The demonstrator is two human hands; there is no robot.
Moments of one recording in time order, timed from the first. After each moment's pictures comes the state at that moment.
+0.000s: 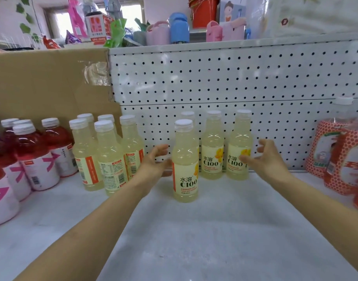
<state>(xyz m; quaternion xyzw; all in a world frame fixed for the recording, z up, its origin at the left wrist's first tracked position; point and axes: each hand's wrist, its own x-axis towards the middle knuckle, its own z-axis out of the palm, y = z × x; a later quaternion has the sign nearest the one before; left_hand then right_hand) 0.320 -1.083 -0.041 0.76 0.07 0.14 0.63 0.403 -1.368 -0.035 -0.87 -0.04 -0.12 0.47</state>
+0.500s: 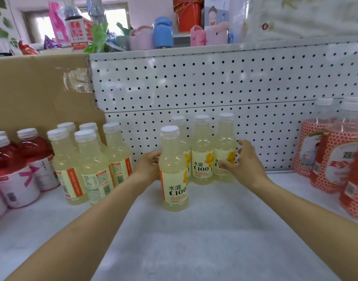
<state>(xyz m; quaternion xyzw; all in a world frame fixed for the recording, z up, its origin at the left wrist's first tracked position) 0.348 -1.091 -0.031 0.82 0.06 0.14 0.55 0.410 -1.353 -0.046 -0.88 -0.10 -0.17 0.42</state>
